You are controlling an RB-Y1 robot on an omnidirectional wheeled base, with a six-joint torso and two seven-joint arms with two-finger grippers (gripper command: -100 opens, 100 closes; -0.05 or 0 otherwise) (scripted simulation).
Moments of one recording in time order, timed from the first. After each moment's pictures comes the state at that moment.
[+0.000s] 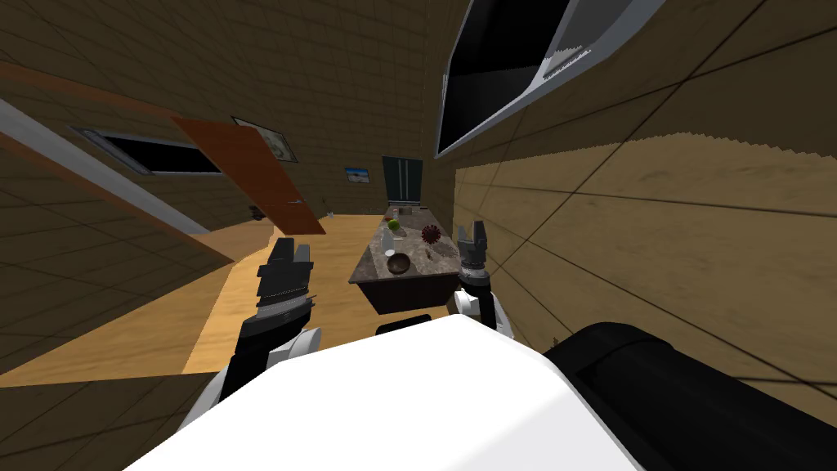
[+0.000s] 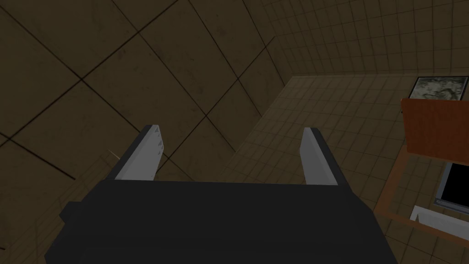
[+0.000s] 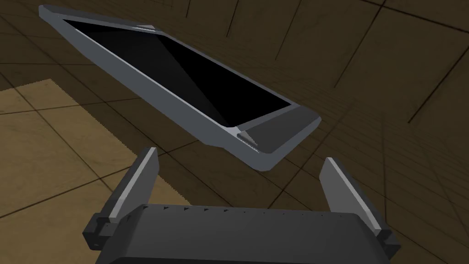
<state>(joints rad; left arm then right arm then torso) 0.54 0.03 0.05 -2.30 -0.12 -0.51 -0.16 0.49 -0.04 -0.01 -2.34 0.11 -0.64 0.07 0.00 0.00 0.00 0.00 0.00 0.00</state>
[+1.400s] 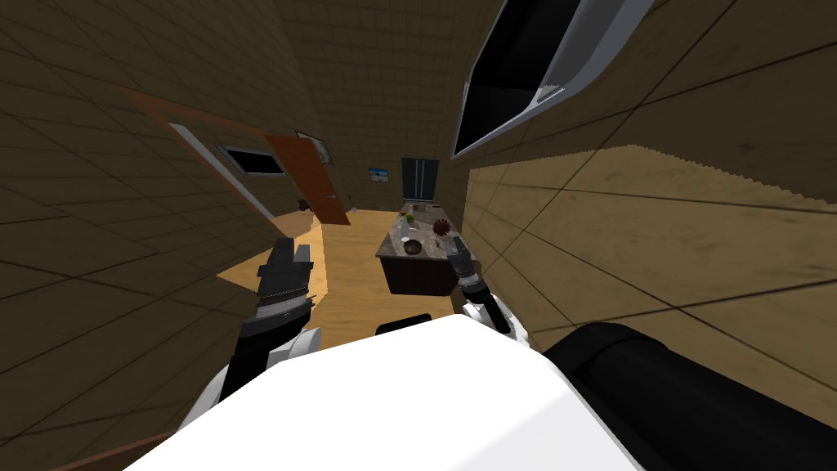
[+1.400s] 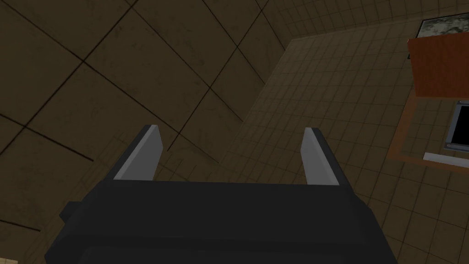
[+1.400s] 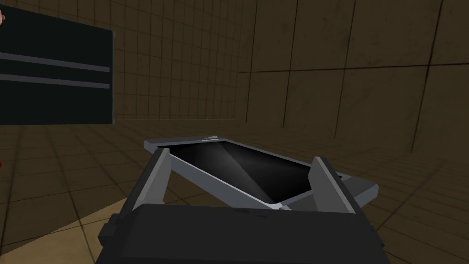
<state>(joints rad) 0.54 0.03 0.05 -2.30 -0.12 -0.51 -0.16 0.56 -0.41 0.09 -2.26 -0.07 -0.57 0.01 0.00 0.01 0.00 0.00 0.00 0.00</state>
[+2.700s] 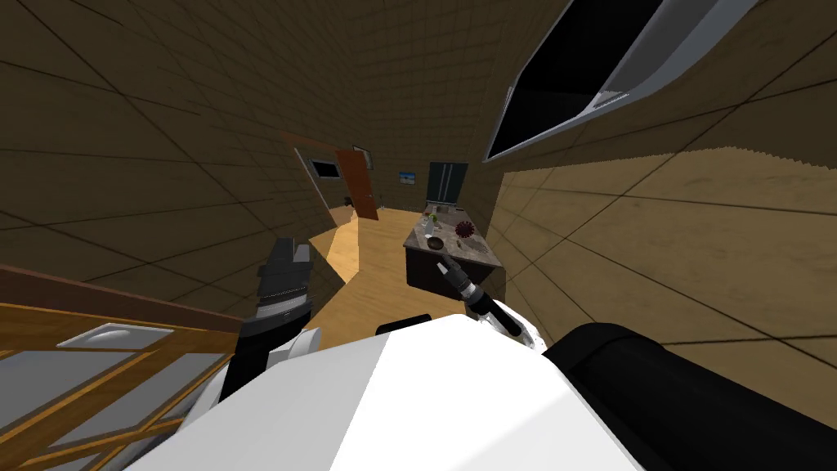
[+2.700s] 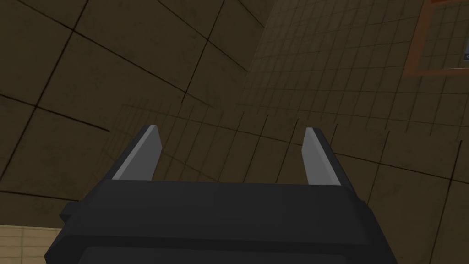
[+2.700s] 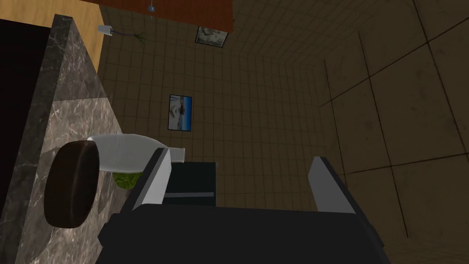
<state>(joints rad) 0.54 0.03 0.05 -2.30 -0.12 -0.51 -0.16 0.61 -0.78 0.24 -2.14 -0.29 -0.52 -0.06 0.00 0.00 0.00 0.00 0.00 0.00</state>
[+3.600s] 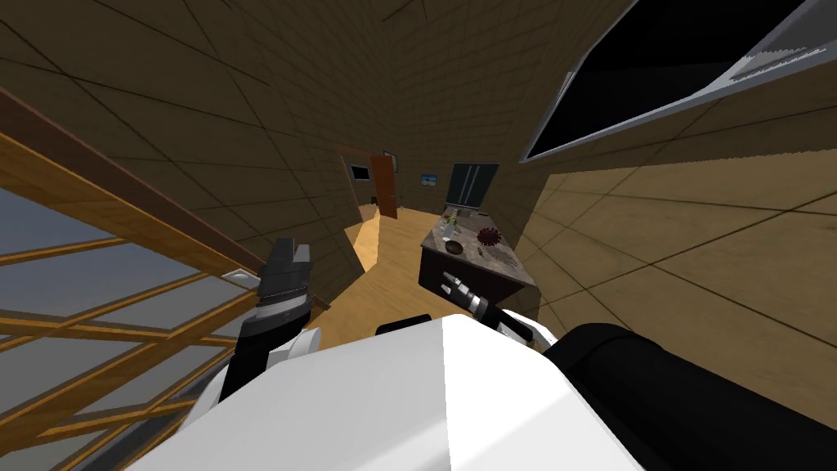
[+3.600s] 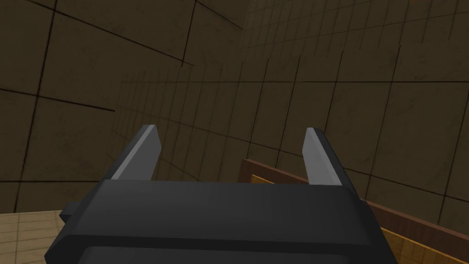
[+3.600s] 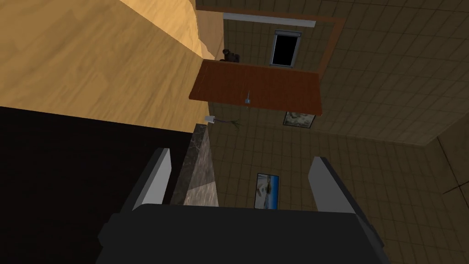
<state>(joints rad) 0.54 0.03 0.05 -2.30 -0.12 -0.51 -0.16 0.64 -1.07 0.41 -2.02 -0.47 -0.48 -0.12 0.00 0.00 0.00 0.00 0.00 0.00</state>
